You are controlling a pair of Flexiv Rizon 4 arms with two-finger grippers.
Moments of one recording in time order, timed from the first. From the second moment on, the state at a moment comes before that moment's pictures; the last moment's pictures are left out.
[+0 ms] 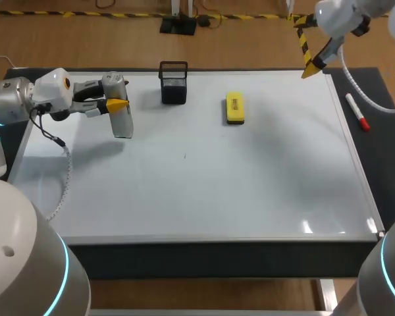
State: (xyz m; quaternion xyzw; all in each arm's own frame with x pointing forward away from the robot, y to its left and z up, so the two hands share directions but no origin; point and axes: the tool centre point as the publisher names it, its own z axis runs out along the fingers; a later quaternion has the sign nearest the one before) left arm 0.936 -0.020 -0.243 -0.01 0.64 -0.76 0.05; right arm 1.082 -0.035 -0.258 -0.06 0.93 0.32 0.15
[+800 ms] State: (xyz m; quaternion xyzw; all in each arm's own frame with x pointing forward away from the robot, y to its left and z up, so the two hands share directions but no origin) left arm 1.022 -0.034 -0.178 0.03 0.63 -0.77 0.04; right arm 1.082 -0.036 -0.258 -0.06 0.93 0.32 0.15
